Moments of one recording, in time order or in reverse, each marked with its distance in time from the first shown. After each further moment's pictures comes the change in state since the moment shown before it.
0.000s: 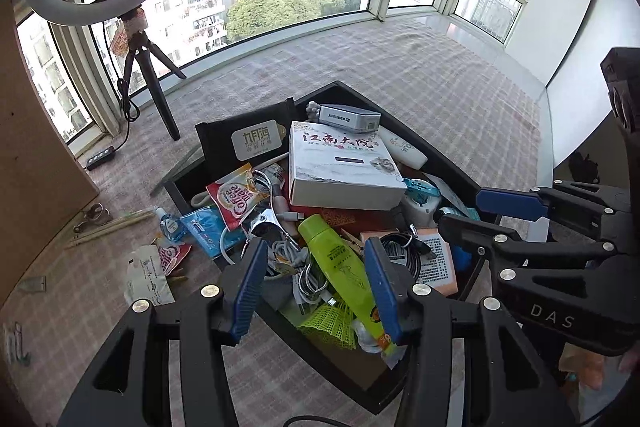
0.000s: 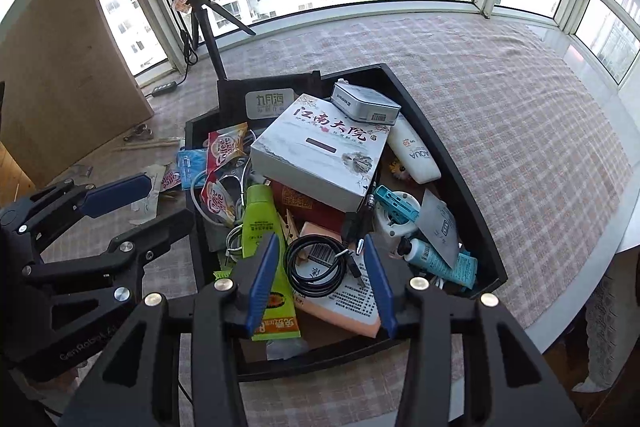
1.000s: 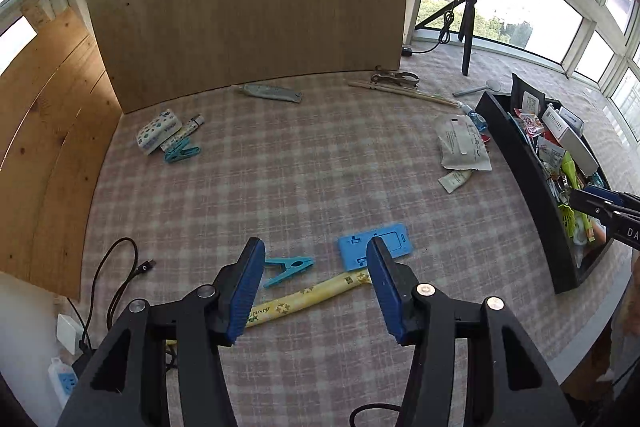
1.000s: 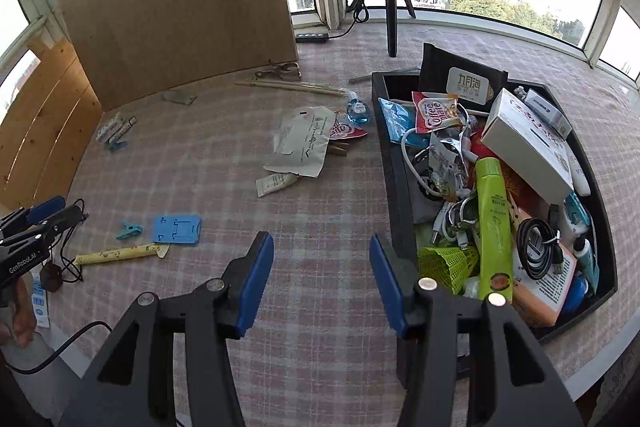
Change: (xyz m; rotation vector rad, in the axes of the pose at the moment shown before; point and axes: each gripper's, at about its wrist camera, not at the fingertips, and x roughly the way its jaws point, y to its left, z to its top) left arm -0.139 0.240 -0.250 -0.489 0.005 0.430; right arm 0.025 0.187 -0.070 -0.253 -0.002 0.202
